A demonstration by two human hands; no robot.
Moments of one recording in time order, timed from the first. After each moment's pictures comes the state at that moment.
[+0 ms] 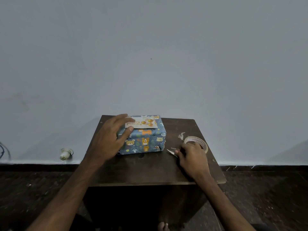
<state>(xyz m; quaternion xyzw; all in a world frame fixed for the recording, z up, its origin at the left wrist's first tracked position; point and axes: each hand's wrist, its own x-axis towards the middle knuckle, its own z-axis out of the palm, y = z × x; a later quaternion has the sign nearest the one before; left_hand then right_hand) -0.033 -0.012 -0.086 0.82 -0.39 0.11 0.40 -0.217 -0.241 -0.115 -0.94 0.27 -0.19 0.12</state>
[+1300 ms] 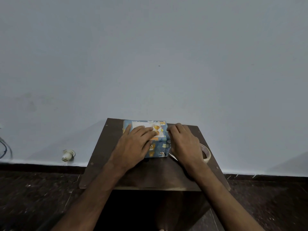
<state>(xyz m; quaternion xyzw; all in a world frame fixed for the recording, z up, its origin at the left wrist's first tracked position) -0.056 -0.040 -0.092 0.82 -0.50 0.17 0.24 -0.171 -0.208 -0.061 -0.93 0.09 -0.33 -0.10</state>
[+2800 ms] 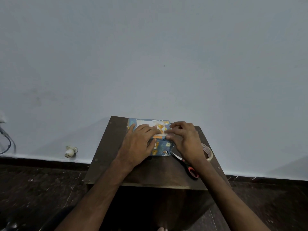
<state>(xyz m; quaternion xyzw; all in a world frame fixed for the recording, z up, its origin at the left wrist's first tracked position) -0.062 -0.044 -0.093 0.82 -0.46 0.16 0.30 -0.163 -0.222 -0.071 -0.92 0.07 -0.34 0.20</state>
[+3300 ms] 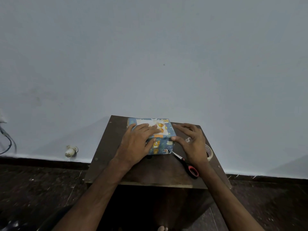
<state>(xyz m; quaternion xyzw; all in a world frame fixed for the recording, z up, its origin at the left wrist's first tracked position) -0.060 -0.039 -0.090 0.82 -0.47 0.16 0.30 -0.172 -0.235 -0.086 -0.87 0.13 -0.36 0.32</state>
